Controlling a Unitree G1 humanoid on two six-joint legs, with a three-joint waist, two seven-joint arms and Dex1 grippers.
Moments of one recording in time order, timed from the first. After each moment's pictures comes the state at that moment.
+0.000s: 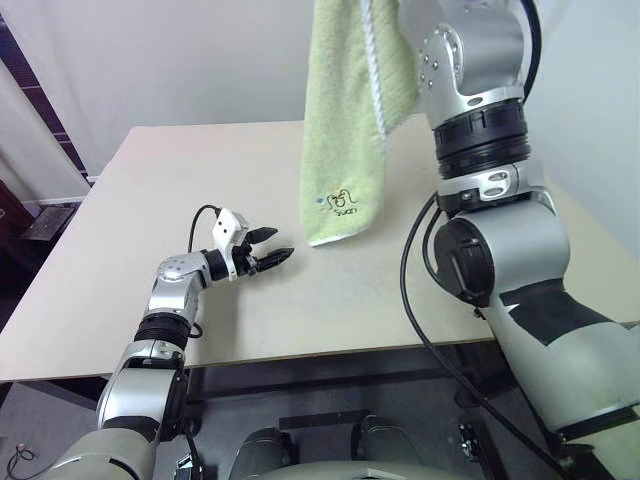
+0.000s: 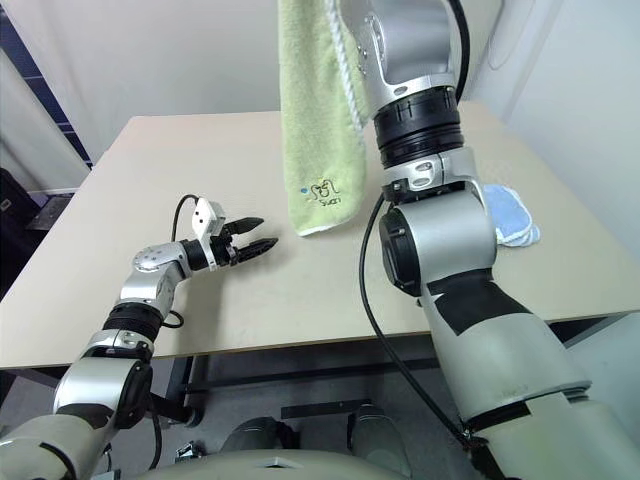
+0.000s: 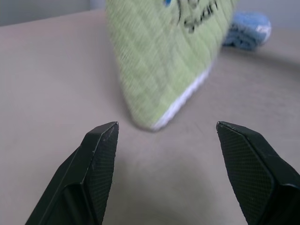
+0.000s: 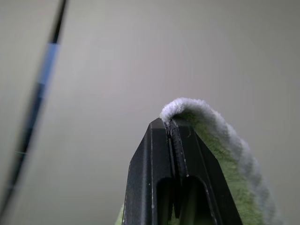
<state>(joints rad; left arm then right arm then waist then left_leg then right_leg) -0.64 0.37 0.06 0.83 -0.26 -0.12 -1.09 -1.63 -0.11 -0.15 0.68 0.22 0.17 0.14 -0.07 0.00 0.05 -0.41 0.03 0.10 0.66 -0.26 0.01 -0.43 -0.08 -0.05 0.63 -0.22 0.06</state>
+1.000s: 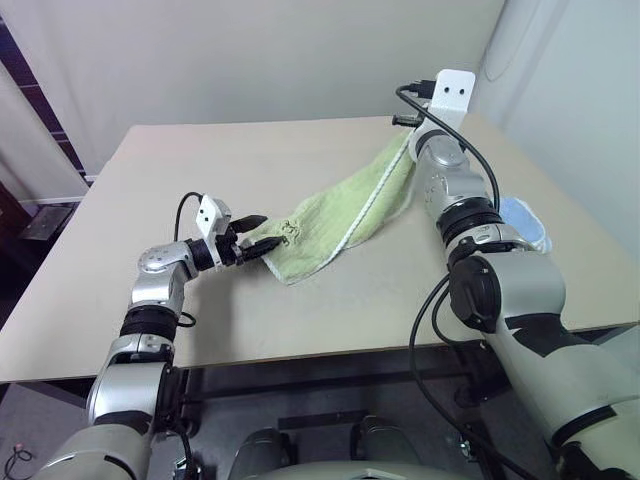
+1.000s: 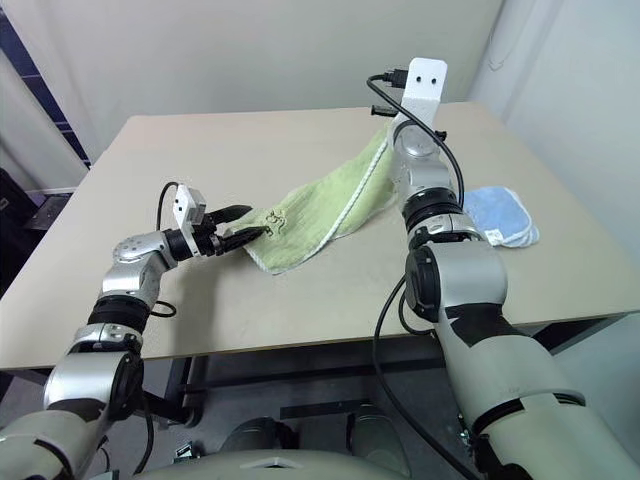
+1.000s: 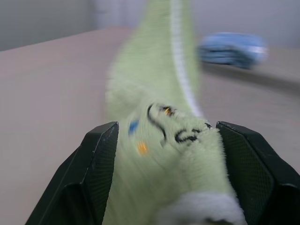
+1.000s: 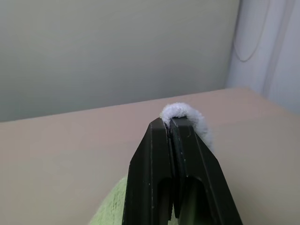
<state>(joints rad) -0.63 0.43 0.09 0.68 -0.29 -0.04 -1.23 -1.30 -0.21 -0.21 1.22 0.11 -0.01 -0.16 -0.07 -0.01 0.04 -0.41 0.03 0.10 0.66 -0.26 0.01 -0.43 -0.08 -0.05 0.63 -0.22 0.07</state>
